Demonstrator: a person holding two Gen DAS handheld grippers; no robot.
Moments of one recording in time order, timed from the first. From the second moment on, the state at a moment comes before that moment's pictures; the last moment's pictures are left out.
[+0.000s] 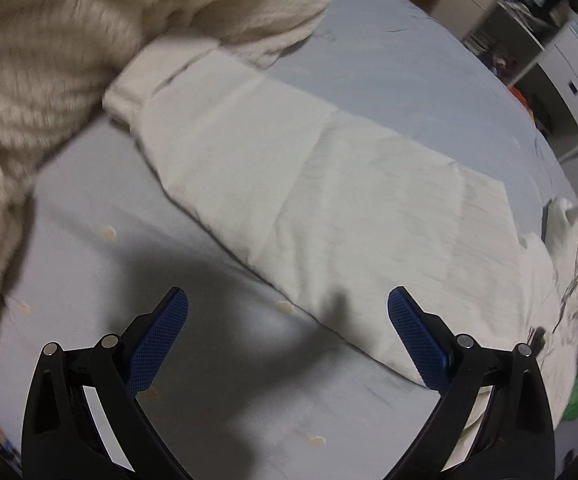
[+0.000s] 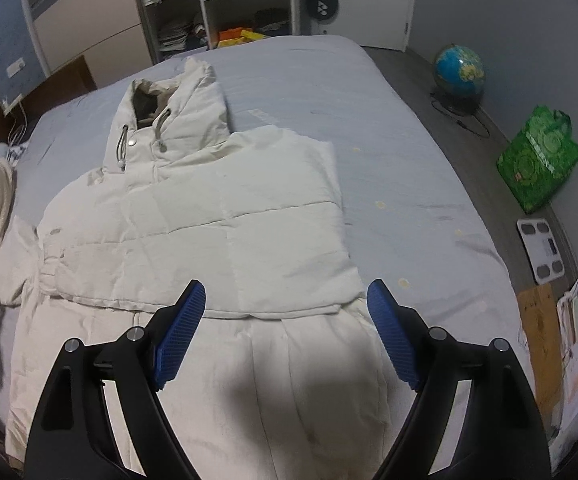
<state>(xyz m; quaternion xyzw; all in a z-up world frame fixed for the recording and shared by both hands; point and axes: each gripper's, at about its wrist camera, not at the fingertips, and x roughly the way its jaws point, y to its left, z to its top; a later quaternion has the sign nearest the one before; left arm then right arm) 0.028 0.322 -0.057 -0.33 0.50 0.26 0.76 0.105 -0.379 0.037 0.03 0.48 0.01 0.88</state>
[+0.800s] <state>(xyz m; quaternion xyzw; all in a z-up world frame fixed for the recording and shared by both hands) 0.038 0.324 -0.031 -0.43 0.37 0.17 0.80 0.111 -0.395 0.029 0.08 0.49 0.00 0.87</state>
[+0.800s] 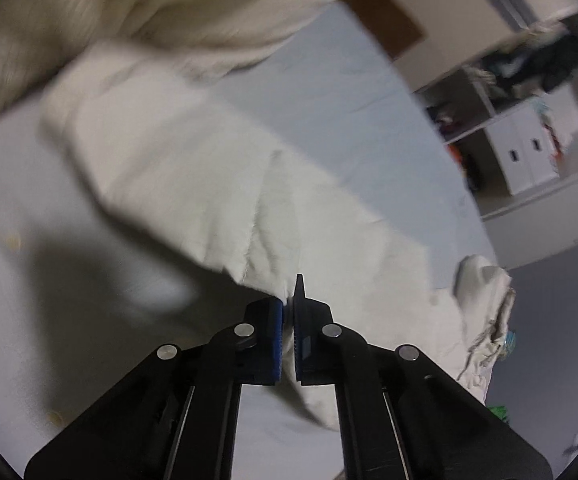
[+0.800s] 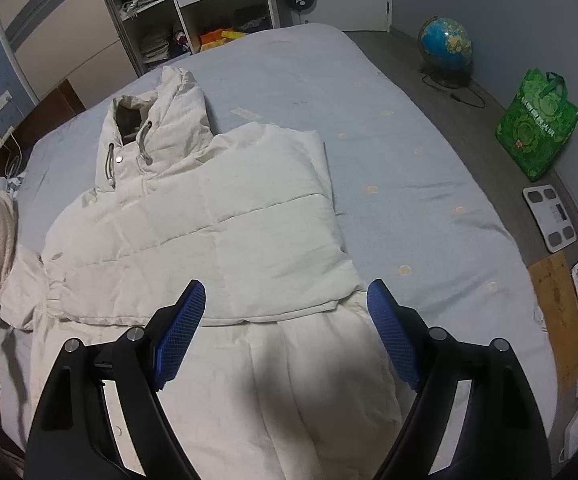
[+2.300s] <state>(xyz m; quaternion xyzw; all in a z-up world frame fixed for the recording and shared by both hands) 0.123 -0.088 -0.059 0.00 0.53 -0.11 0.84 0.096 -0.437 0.036 0.18 0.48 0.02 0.86</state>
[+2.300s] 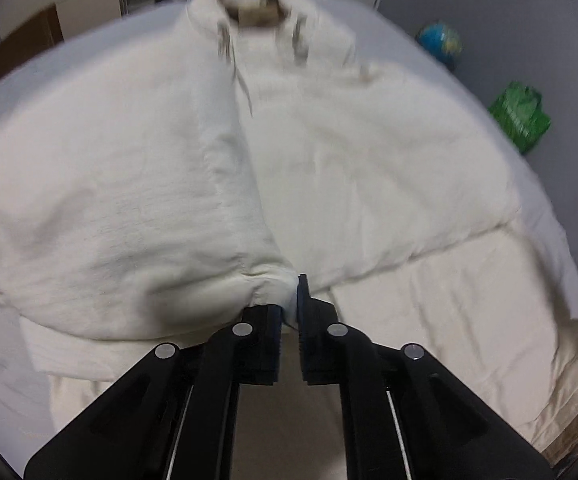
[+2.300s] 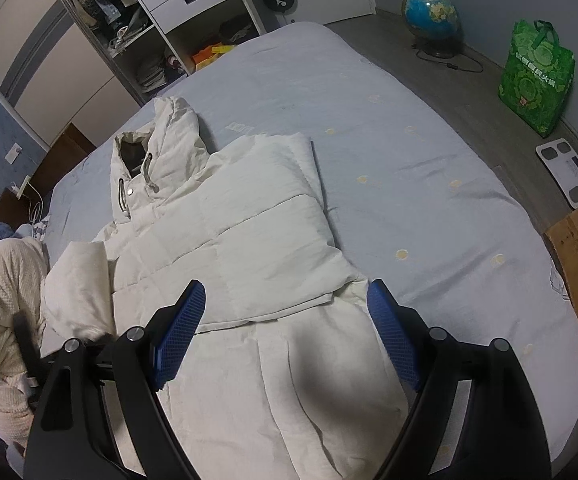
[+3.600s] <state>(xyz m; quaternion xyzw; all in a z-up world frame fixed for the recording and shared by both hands) 0.043 0.139 0.088 -0.23 0.38 0.04 0.89 0.093 -0.248 0.031 -0.03 0.48 0.15 0.86</state>
